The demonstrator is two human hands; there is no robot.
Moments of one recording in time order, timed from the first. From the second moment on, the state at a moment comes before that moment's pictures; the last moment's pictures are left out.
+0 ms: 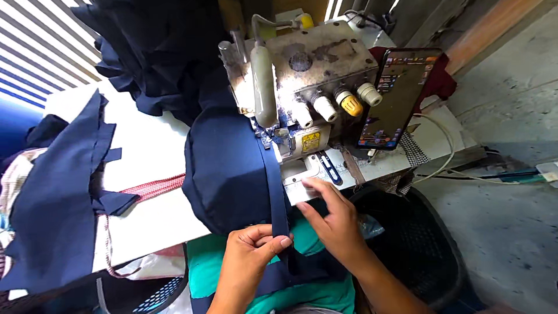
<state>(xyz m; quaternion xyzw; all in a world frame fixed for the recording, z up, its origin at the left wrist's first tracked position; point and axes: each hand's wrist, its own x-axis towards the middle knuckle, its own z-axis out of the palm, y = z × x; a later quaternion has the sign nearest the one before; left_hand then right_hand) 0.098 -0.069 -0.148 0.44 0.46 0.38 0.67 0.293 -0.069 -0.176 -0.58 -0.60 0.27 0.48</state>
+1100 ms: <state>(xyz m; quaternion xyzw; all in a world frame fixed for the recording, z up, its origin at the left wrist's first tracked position) 0.098 -0.112 -0.192 0.52 0.48 0.39 0.59 0.268 -0.129 -0.183 -0.50 -0.50 0.48 0.52</state>
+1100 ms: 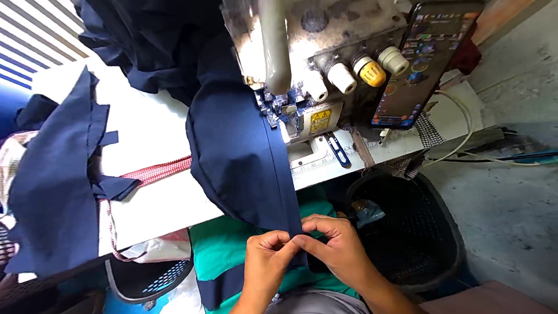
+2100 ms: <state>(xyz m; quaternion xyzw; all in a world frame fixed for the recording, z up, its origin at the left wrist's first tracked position) 0.076 0.065 -0.129 0.86 0.38 0.31 0.14 0.279 -0.077 -0.183 -0.47 -0.49 0.47 0.56</state>
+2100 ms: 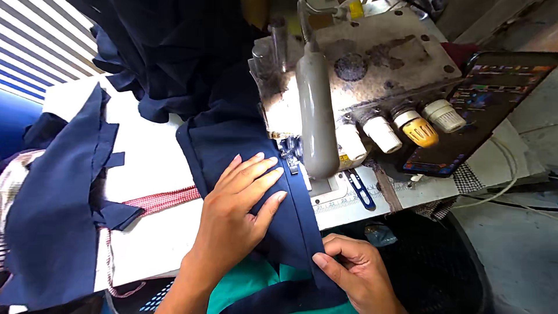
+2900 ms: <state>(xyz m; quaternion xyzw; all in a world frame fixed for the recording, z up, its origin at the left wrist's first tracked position) 0.034 0.073 -0.138 0.77 0.45 0.42 0.17 0.321 -0.022 -0.155 -0.54 -0.60 0.25 0.53</state>
